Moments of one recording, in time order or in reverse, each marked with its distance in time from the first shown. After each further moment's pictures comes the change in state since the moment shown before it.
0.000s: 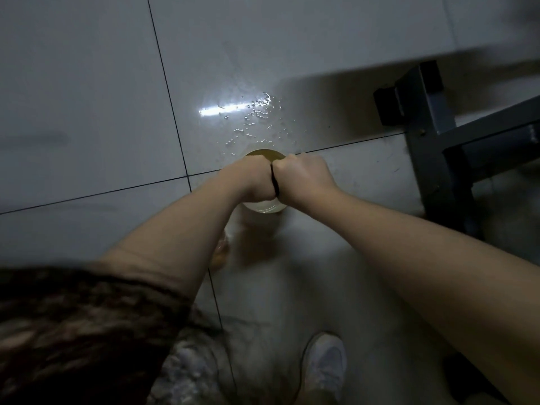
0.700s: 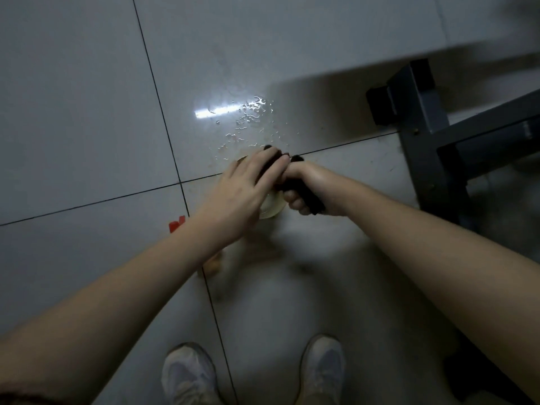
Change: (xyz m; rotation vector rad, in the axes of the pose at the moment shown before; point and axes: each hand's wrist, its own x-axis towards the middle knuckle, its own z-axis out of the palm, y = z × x) left_hand -0.020 -0.030 0.035 0.197 0.608 0.600; right_hand -0.010 0.035 -0.003 1.557 -0.520 0.441
